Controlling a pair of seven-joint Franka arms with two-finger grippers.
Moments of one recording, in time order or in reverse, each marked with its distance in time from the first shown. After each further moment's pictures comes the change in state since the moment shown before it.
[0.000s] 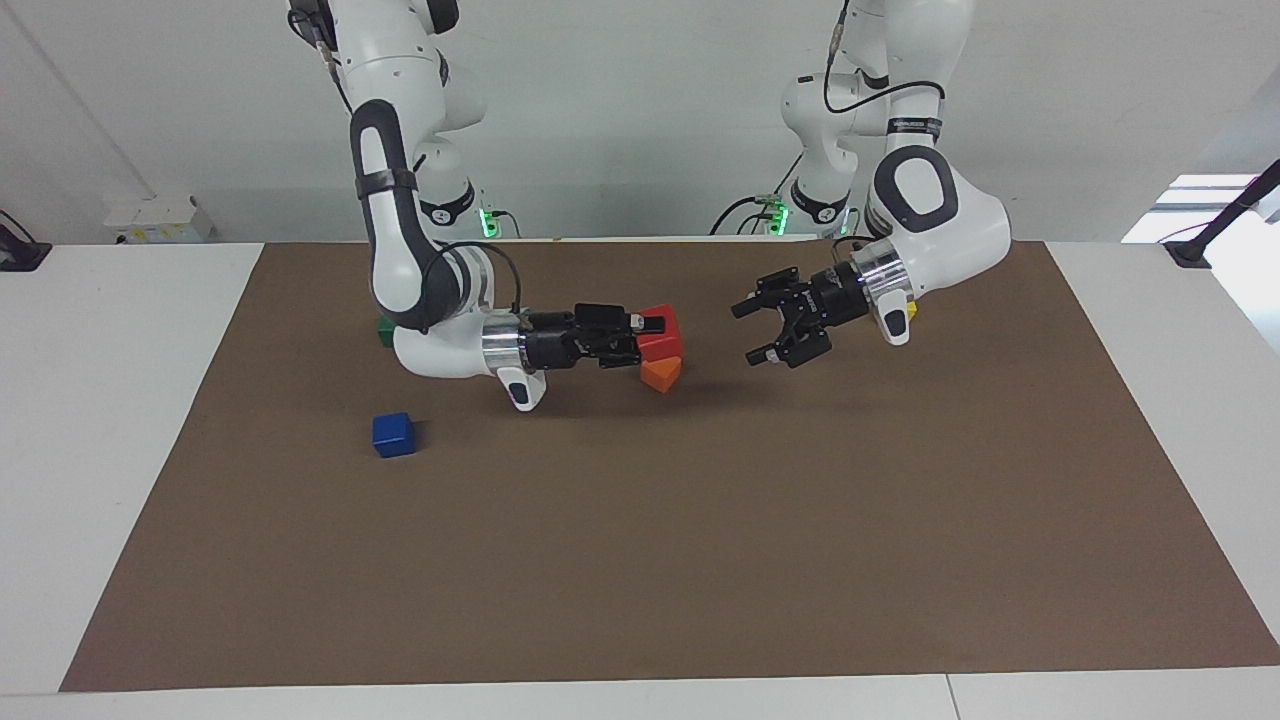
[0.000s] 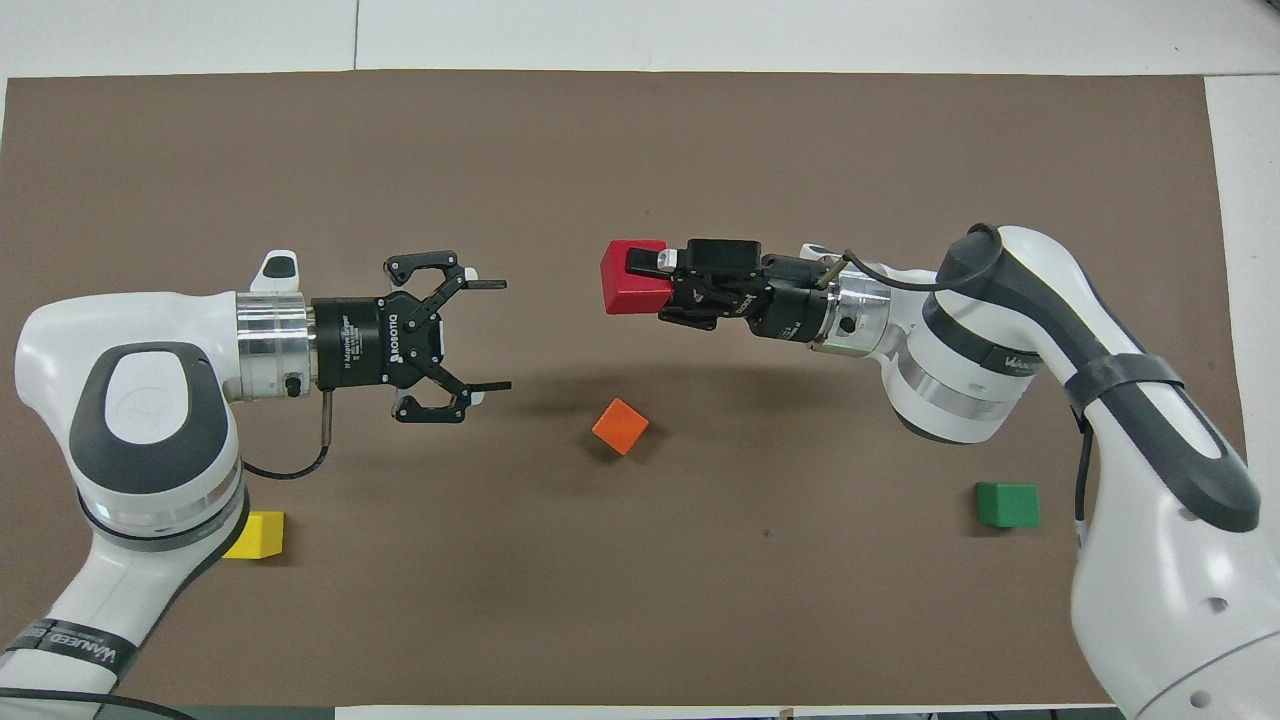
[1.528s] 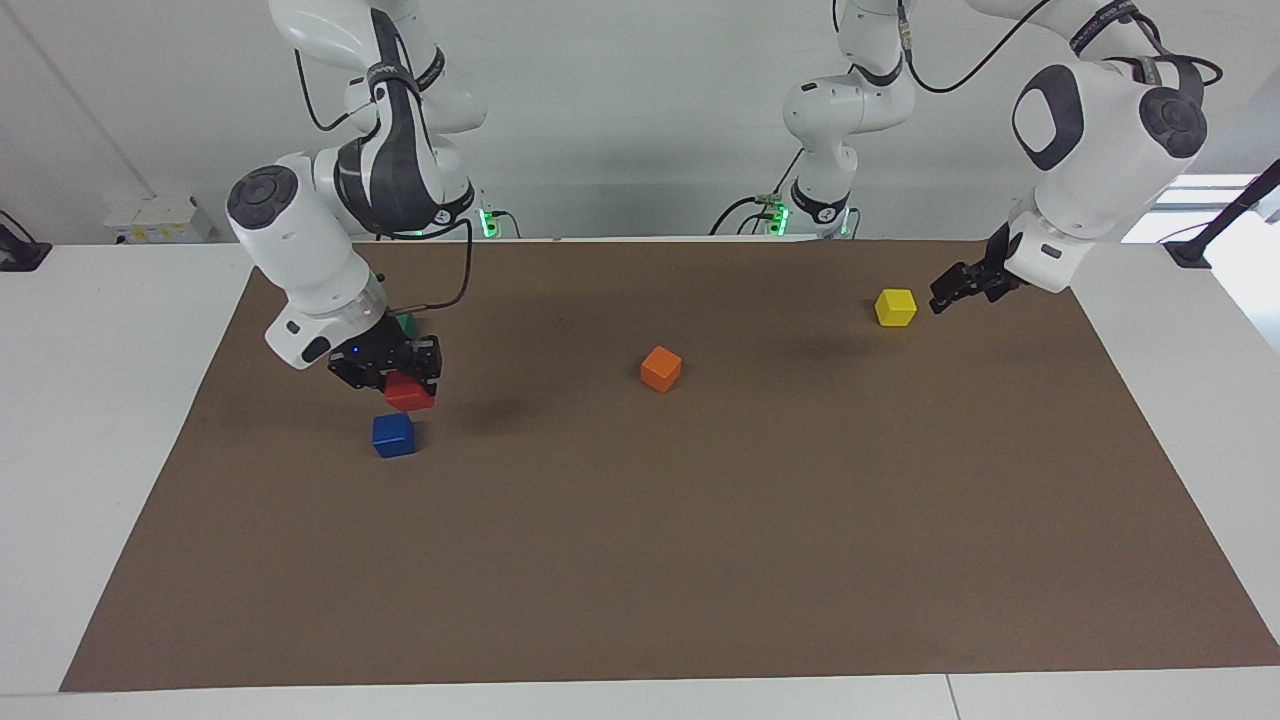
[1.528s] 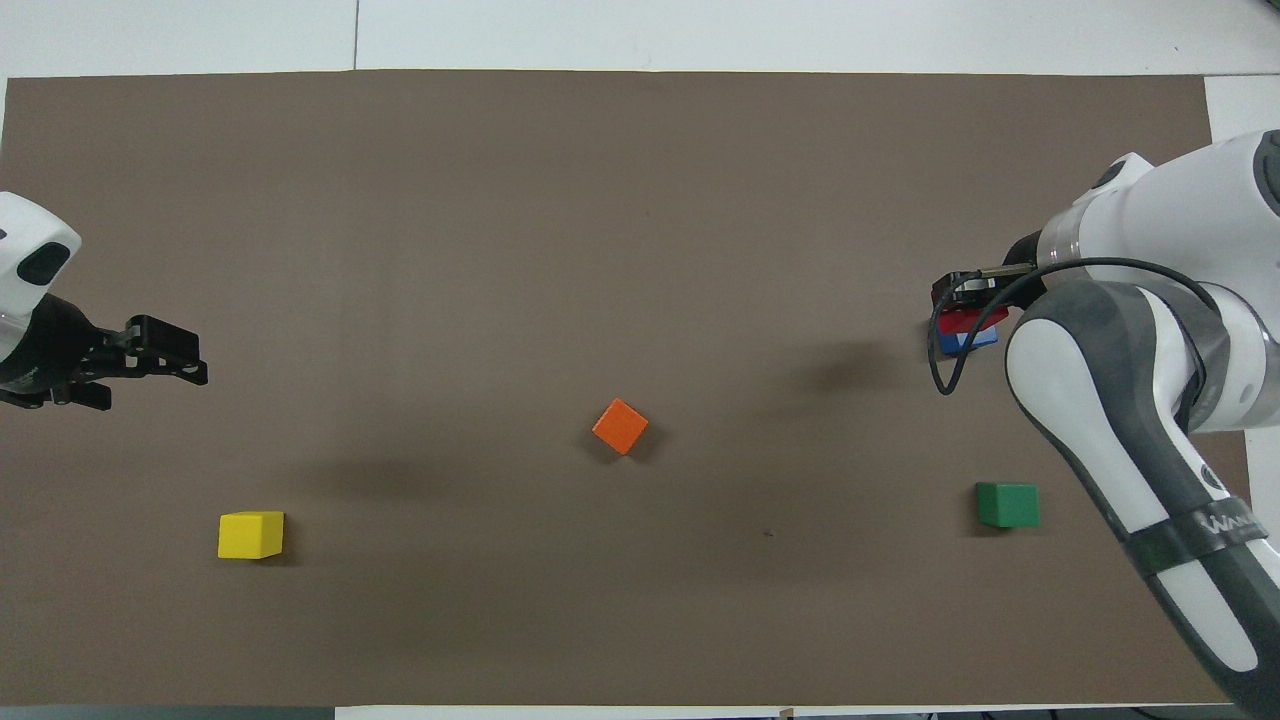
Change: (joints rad) left arm 0.222 -0.034 0.006 0.312 1.130 -0.383 0.755; right arm -0.175 -0.176 -0.037 0.056 -1.834 0.187 0.514
